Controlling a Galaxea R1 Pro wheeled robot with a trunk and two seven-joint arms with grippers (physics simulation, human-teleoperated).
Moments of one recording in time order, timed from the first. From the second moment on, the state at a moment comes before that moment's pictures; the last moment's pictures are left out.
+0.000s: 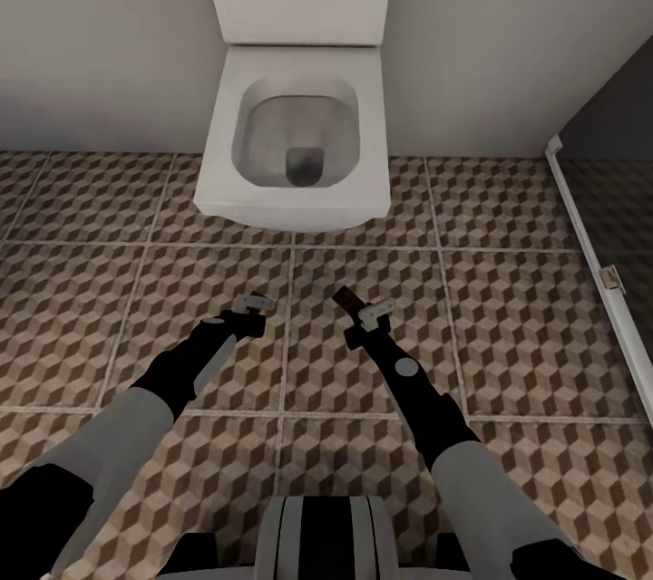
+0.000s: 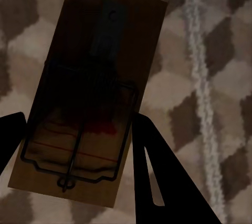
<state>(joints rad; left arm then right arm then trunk) -0.97 0.08 -0.47 -0.71 0.37 0.43 0.11 -0.78 0.17 0.10 -0.77 0.31 -0.09 0.15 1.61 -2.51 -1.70</state>
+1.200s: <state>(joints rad) -0.97 0.08 -0.47 -0.72 0.37 0.43 0.11 -0.78 0.17 0.10 -0.77 0.31 -0.09 0.15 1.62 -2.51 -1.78</state>
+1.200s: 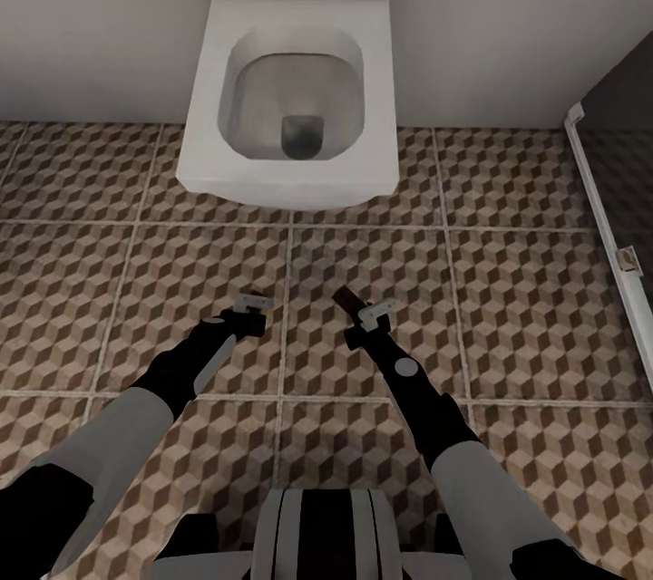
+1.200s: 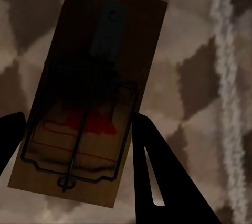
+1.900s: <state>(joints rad) -0.97 0.08 -0.47 -0.72 0.37 0.43 0.11 -0.78 0.17 0.10 -0.63 0.31 -0.13 0.10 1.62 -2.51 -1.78</state>
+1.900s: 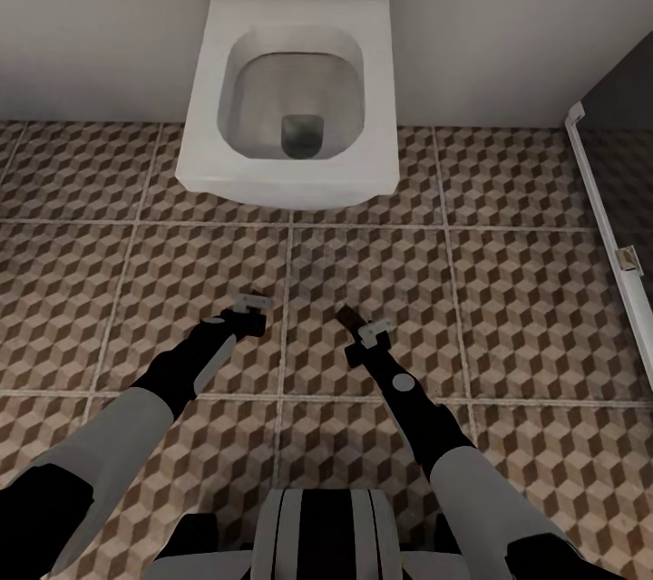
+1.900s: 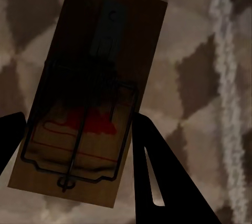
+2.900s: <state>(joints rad) -0.97 0.08 -0.47 -0.70 0.37 0.43 0.11 -0.78 0.17 0.10 -0.63 0.31 -0.13 0.10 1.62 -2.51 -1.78</state>
